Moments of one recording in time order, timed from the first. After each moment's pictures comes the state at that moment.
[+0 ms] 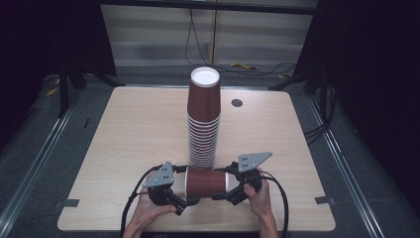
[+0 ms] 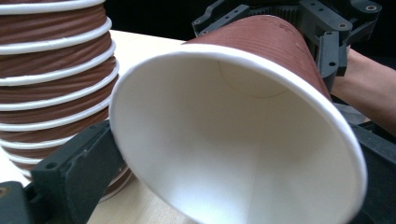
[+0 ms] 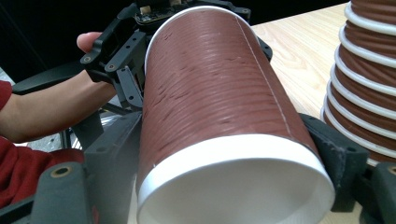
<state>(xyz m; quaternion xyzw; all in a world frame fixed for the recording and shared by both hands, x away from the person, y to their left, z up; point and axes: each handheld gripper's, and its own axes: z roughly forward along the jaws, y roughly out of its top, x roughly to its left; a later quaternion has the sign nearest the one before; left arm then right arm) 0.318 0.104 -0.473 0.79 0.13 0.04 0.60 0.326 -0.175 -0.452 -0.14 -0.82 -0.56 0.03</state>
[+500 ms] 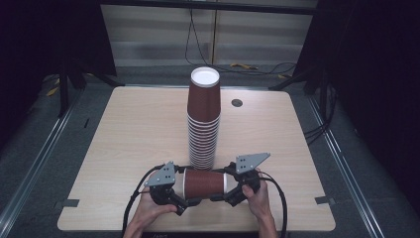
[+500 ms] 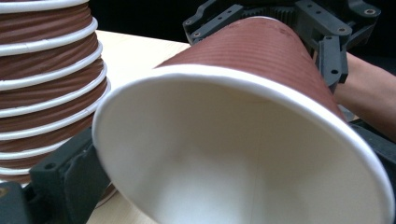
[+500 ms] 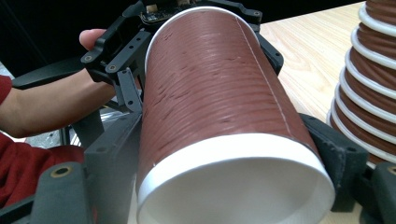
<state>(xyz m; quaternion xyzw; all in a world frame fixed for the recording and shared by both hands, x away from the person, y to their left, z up) 0.319 0.103 -0.472 0.79 0.11 0.03 0.60 0.324 -0.170 -0.451 -0.13 -0.82 -0.55 0.03</state>
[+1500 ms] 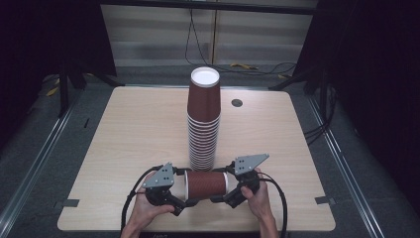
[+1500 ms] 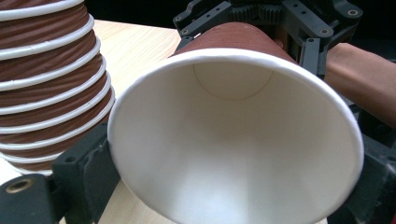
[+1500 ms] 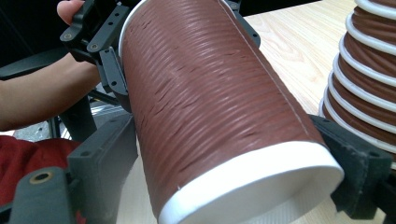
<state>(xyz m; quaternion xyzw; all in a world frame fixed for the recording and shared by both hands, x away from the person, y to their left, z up) 0.313 0.109 -0.461 0.82 0.11 0.04 0.57 0.324 -0.170 -0.455 -0.14 -0.83 -0.54 0.02</state>
